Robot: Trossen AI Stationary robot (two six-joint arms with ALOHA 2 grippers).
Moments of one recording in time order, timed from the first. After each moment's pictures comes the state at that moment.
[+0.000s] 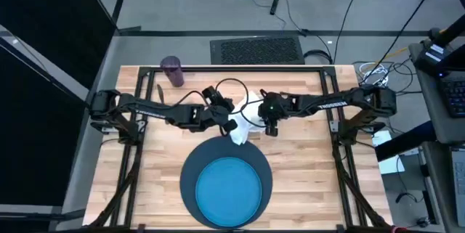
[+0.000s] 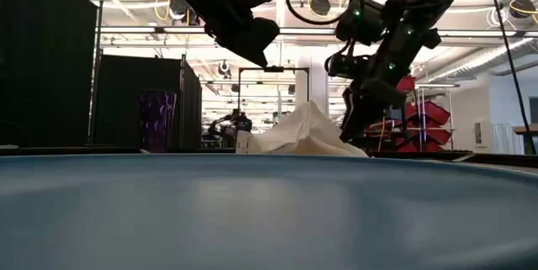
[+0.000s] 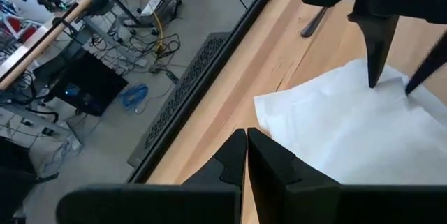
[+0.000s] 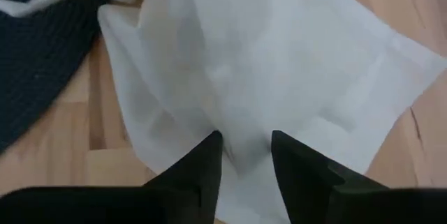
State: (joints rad) left arm -0.01 1.63 1.10 -0.14 -0.75 0.03; right arm -0.24 1.53 0.77 -0.19 0.04 -0.18
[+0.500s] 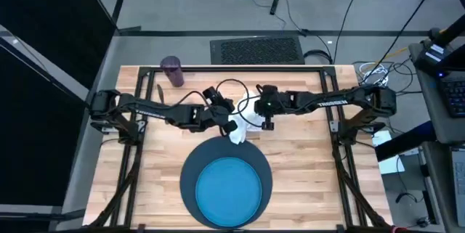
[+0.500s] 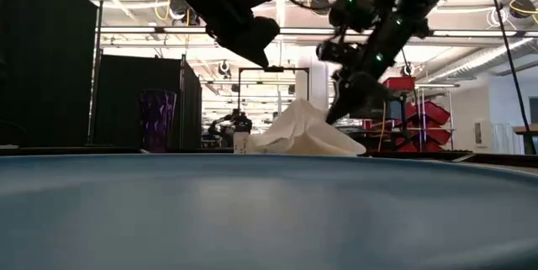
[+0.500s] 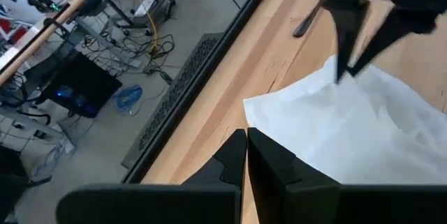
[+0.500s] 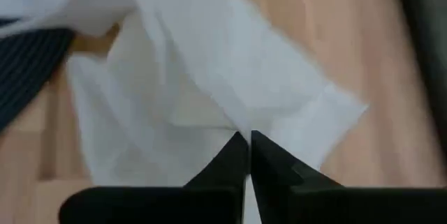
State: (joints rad) left arm -0.01 1.63 1.10 -0.14 -0.73 0.03; right arm -0.23 1.53 0.88 -0.23 0.20 -0.32
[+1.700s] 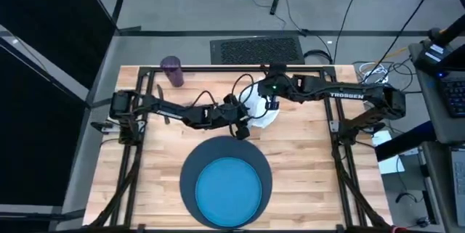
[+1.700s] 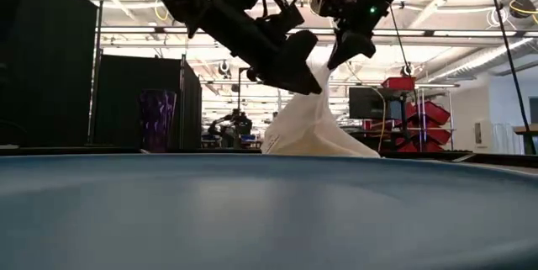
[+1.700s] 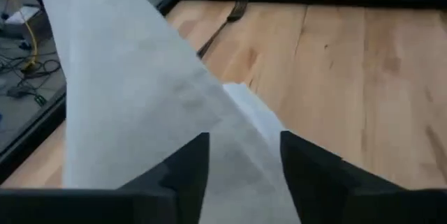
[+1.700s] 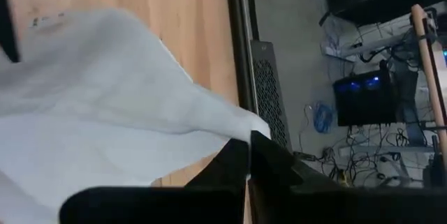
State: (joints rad) left arm 0.04 1.84 1.10 0.27 -0.34 -0.06; right arm -0.29 1.42 1.13 -0.53 0.47 -0.49
